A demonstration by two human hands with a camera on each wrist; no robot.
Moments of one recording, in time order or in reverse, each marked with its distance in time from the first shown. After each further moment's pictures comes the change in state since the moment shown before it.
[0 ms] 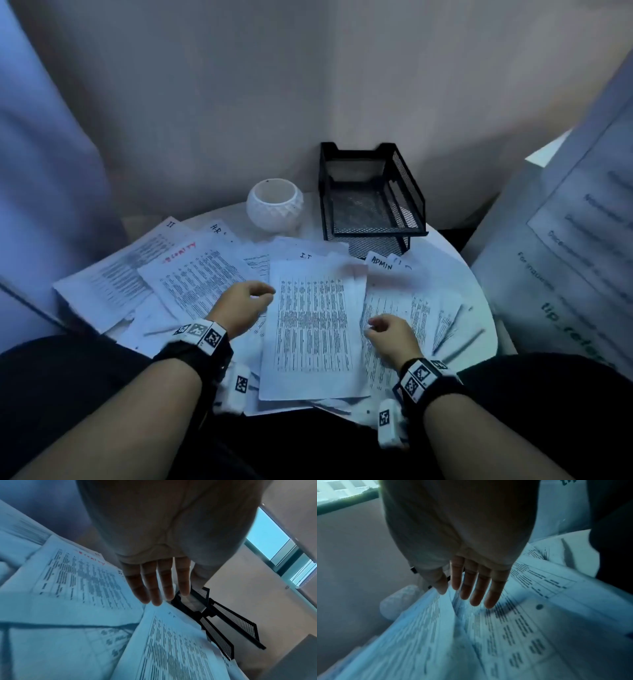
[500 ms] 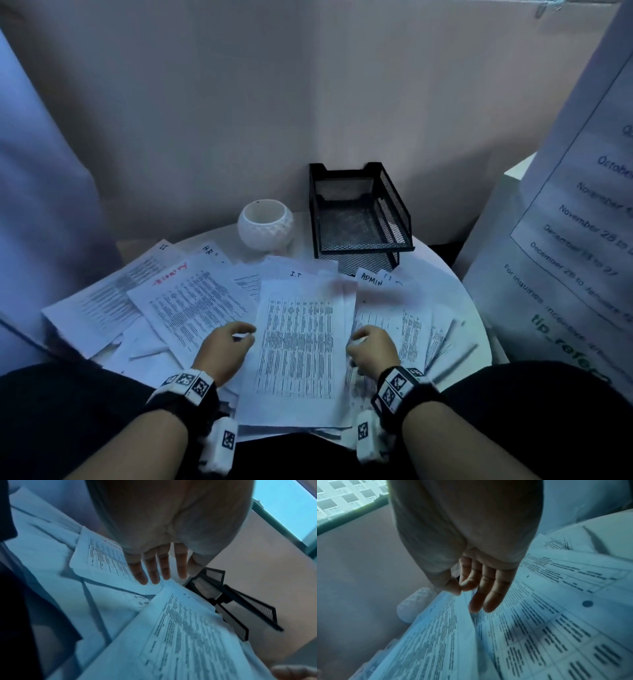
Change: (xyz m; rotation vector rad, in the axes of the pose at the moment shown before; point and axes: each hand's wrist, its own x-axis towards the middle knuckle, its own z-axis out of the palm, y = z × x) left_hand -0.024 -0.020 0.026 0.053 0.098 -0.103; right_hand 0.004 -0.015 0.003 0.017 -0.032 0.075
